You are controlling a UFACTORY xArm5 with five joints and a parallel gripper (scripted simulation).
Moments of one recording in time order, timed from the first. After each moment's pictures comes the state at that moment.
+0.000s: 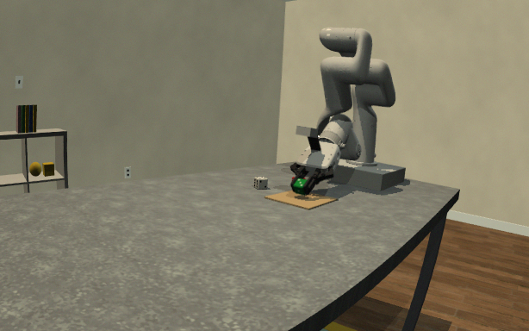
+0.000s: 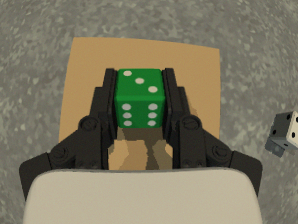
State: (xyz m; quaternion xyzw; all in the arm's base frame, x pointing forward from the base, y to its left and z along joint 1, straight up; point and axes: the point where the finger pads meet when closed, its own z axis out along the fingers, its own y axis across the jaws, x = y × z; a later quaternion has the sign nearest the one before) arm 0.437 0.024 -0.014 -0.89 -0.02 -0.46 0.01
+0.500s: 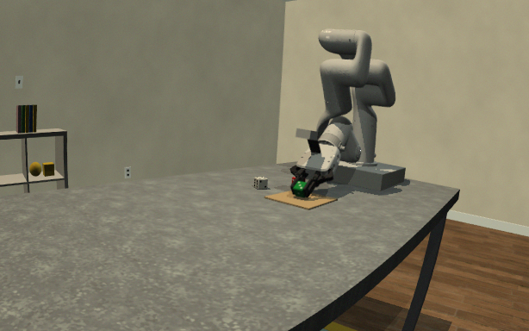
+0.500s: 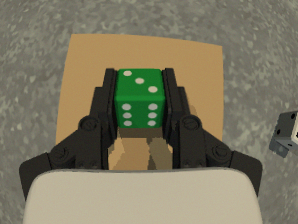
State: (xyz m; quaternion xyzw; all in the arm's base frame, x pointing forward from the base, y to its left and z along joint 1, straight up) arm 0.436 0.024 -0.021 -0.89 -0.02 -0.46 0.01
